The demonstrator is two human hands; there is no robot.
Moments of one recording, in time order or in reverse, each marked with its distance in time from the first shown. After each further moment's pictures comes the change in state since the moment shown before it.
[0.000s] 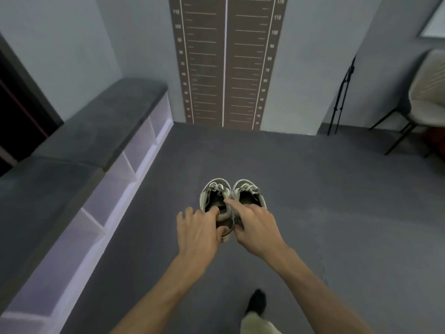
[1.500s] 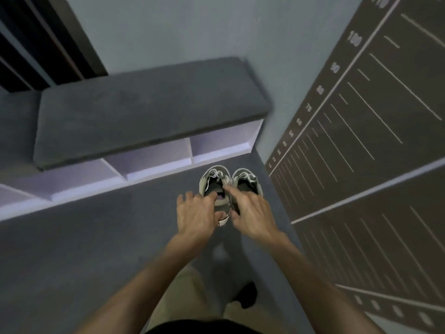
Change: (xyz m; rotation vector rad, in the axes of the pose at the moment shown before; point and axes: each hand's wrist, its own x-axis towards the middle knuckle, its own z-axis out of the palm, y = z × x) left_hand 1.197 -0.067 0.119 -0.072 -0.117 -1.099; right_hand 1.219 0.419 0.284 0.200 -0.618 -0.869
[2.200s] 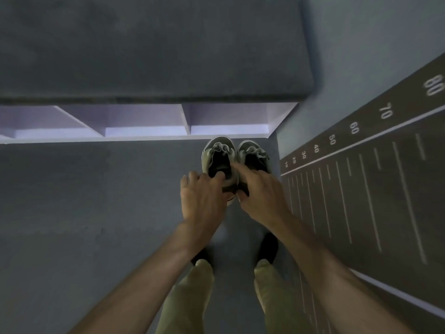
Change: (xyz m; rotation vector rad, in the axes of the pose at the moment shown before) left_hand 0.253 0.095 0.157 -0.026 0.008 -0.243; right_hand 0.210 0.235 0.117 0.021 -0.224 -0.183
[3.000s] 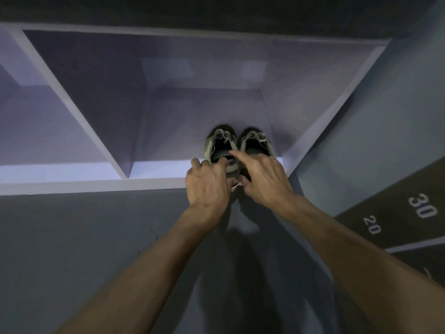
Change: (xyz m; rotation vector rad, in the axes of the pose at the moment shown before) left_hand 0.401 0.069 0.430 -0.105 0.363 -0.054; right_hand 0.310 0.359 0.335 -0.245 0.300 -0.184
